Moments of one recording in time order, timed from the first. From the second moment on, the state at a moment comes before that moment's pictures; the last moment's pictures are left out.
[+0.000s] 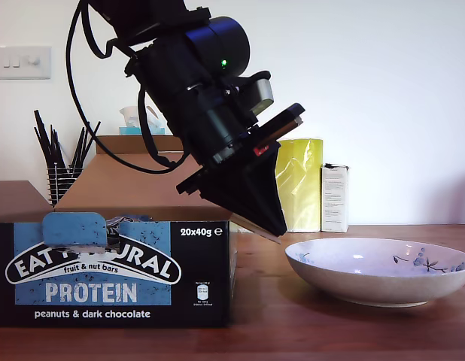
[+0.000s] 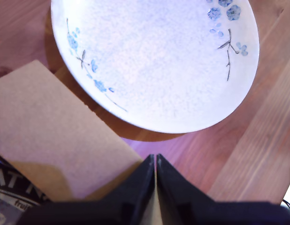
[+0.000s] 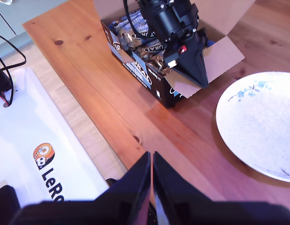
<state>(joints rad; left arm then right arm) -0.76 1.86 1.31 -0.49 0.34 -0.08 0.44 0.45 0.72 -0.94 -0.46 -0.20</state>
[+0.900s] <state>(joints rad) -0.61 1.10 0.75 -0.16 0.14 0.00 0.44 0.48 0.73 -0.58 -0.17 -0.05</state>
